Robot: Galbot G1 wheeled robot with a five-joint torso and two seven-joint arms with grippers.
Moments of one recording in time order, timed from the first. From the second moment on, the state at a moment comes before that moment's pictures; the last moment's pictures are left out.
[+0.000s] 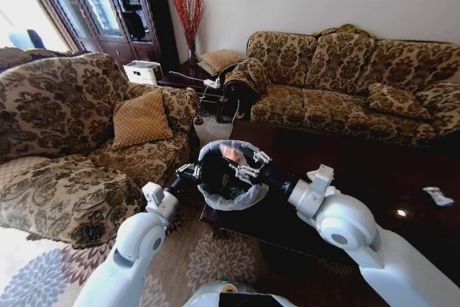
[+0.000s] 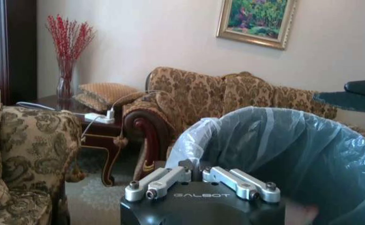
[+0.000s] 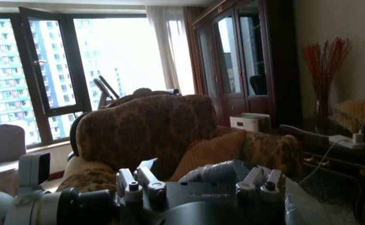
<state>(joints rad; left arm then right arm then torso) 1.37 -1.19 -0.46 -2.33 -0.47 0.40 0.01 -0.98 0.76 0.15 2.40 0.95 -0.38 0.00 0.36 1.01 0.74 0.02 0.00</state>
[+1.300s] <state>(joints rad) 1.37 -1.16 -0.46 -2.34 -0.46 0.36 0.04 -1.14 1.11 0.50 1.64 0.58 -0.17 0.31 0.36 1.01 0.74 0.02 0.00</state>
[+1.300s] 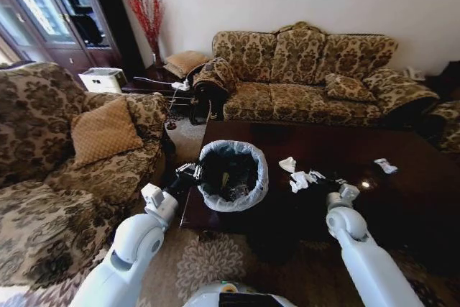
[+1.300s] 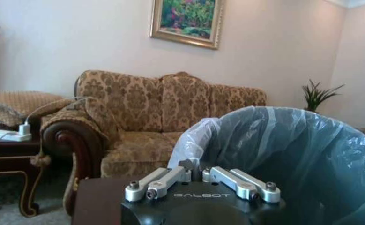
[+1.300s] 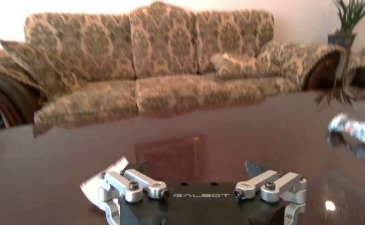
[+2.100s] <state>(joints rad) 1.40 -1.20 -0.46 -2.37 -0.45 0.33 0.04 -1.01 1.20 0.43 1.35 0.53 -0.14 0.19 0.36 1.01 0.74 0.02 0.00</state>
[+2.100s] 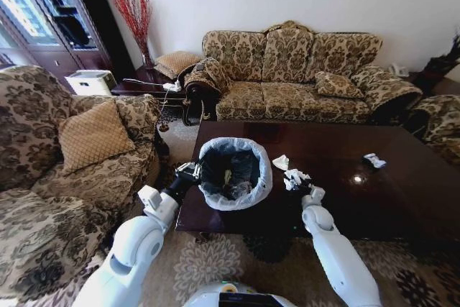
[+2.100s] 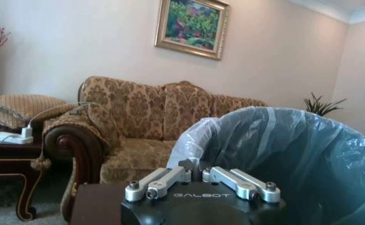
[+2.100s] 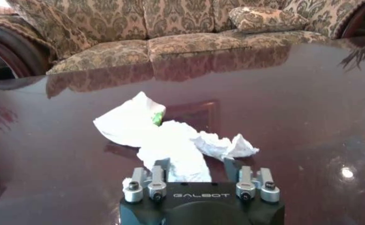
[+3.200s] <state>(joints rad) 1.41 -1.21 -0.47 -2.33 -0.43 0.32 0.02 -0.99 1.00 0.42 2.02 0.73 -0.19 0.25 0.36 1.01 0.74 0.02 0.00</state>
